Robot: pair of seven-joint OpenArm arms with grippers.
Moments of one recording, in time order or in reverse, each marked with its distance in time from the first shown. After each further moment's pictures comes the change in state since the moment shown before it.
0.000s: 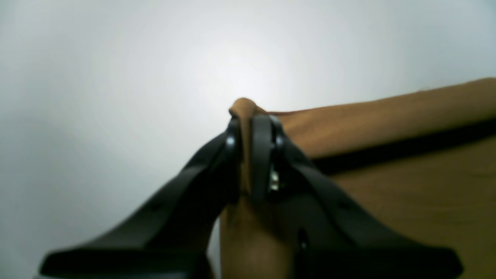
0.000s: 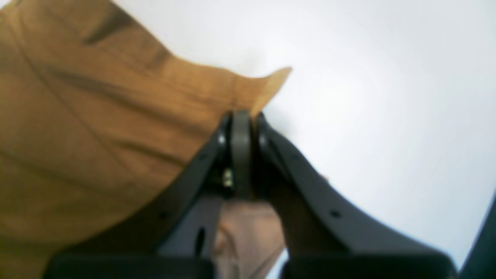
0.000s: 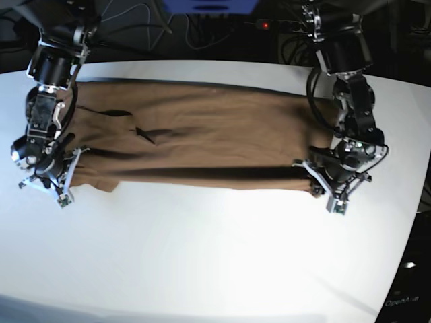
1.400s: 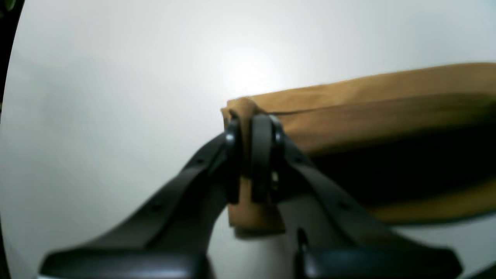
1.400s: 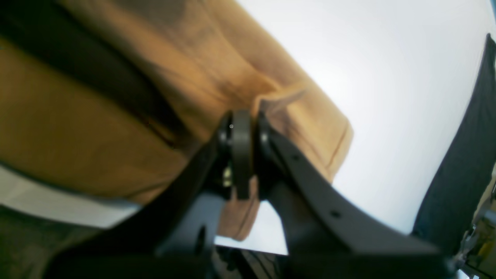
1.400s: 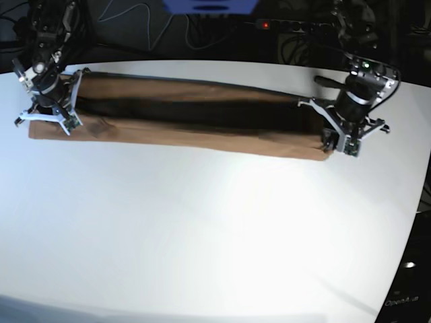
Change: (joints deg) left arm 24.2 4.9 -6.3 30.3 0.0 -7.6 -0.5; right arm -32.6 -3.1 0.2 33.0 0.0 0.0 1.1
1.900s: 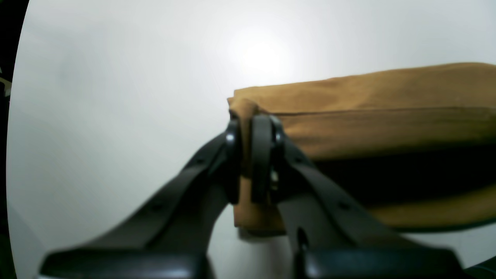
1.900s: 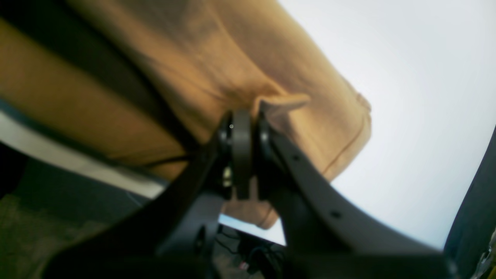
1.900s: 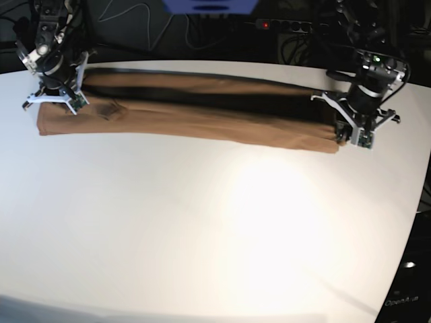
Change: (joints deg) left arm -0.3 2.1 -7.2 -0.5 0.2 -2.6 0.2; right arm -6.4 -0.2 0.0 0.0 0.0 0.1 7.2
